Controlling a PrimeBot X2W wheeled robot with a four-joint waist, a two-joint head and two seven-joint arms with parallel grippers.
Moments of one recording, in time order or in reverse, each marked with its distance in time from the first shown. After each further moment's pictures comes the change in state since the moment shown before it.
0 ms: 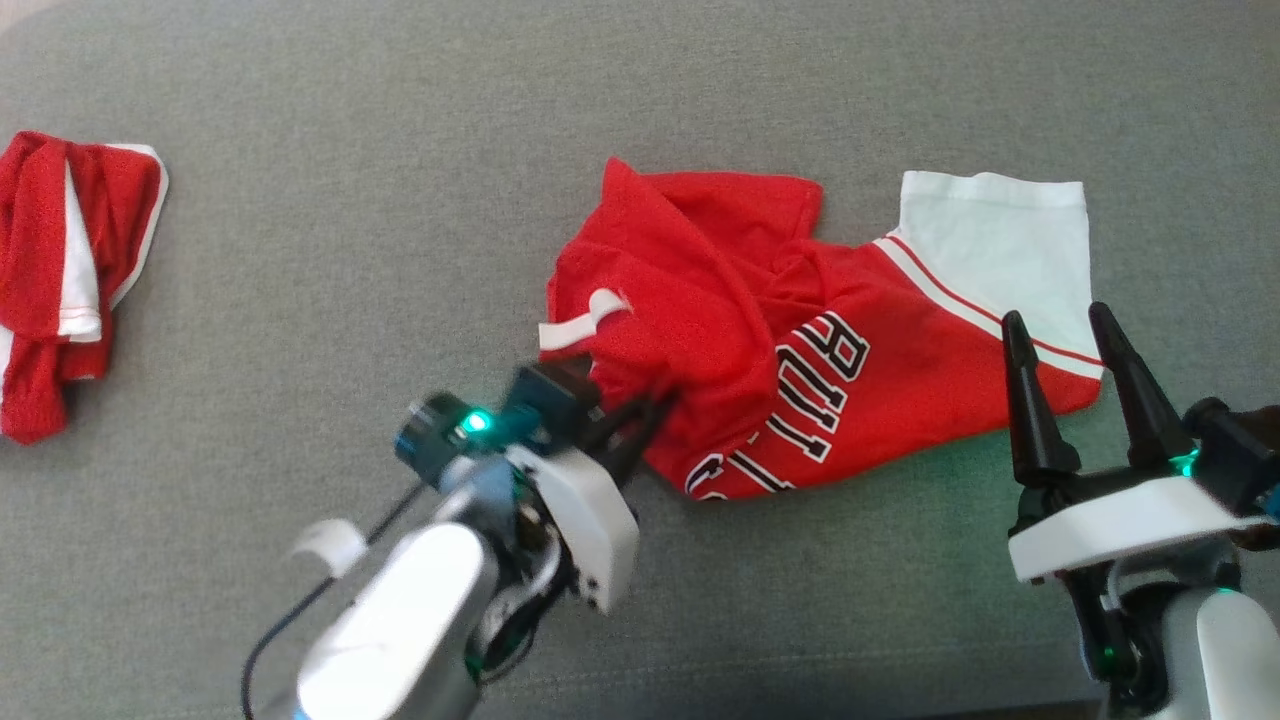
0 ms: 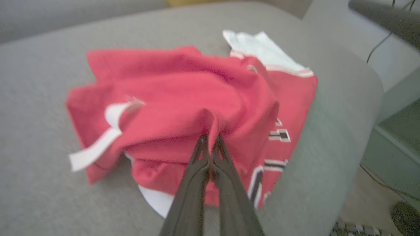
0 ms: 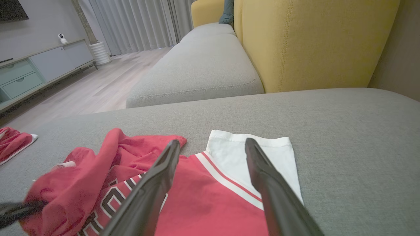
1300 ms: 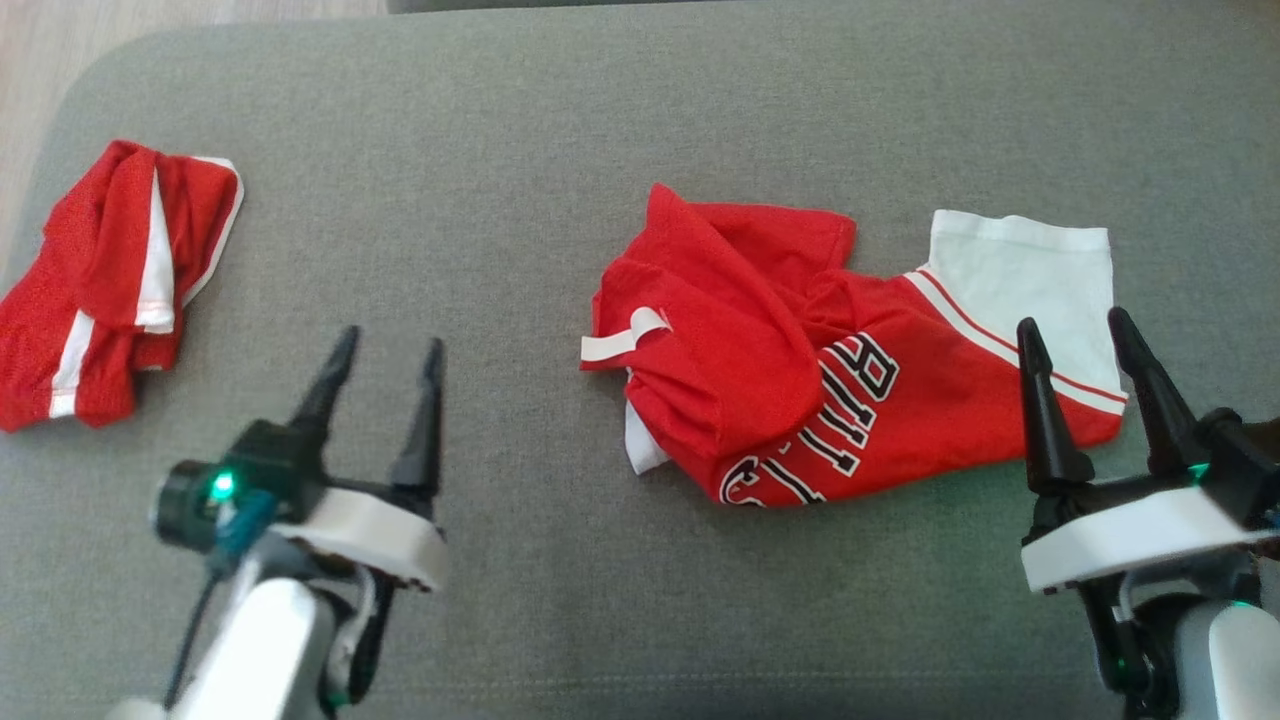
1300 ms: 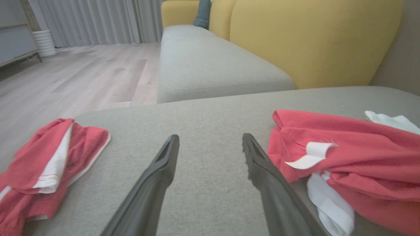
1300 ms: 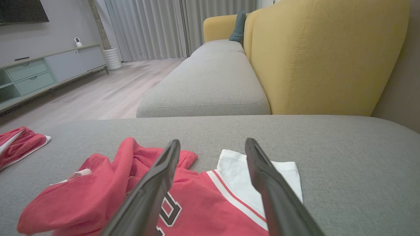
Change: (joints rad) left arm 0.190 0.096 0.323 -0.037 0.075 0.179 -0.389; right arm 0.027 0.000 -0.016 -0.040 -0.054 0.000 0.007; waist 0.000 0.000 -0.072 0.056
